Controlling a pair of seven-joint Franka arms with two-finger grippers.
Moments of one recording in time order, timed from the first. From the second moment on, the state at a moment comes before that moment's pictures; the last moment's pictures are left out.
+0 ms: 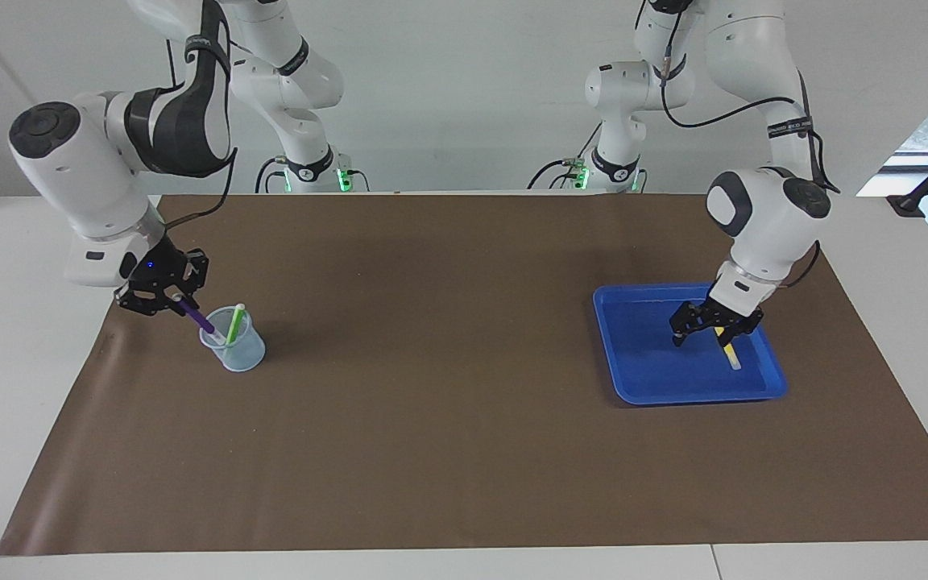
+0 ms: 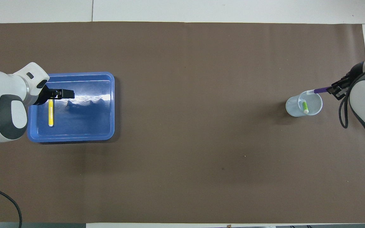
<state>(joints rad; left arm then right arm) 0.00 0.19 0.01 -2.08 -0.15 2.39 0.19 -0.06 0.13 -0.05 -1.80 -0.02 1.93 -0.79</state>
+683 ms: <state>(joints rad) 0.09 0.23 0.01 -2.10 -0.06 2.40 0.23 -0.07 0.08 -0.05 -1.89 -0.02 1.94 -0.80</state>
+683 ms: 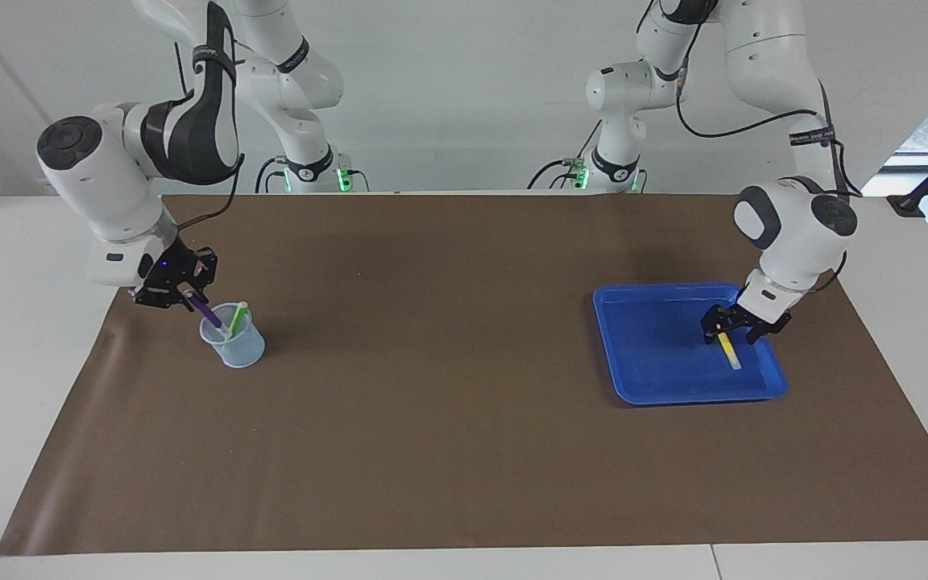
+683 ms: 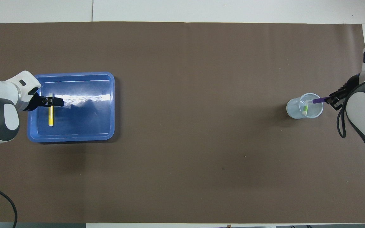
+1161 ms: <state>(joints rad) 0.08 0.24 0.00 -2.12 -0.06 2.43 0.24 -0.07 0.07 -0.03 -1.82 0.23 1.85 -0.79</state>
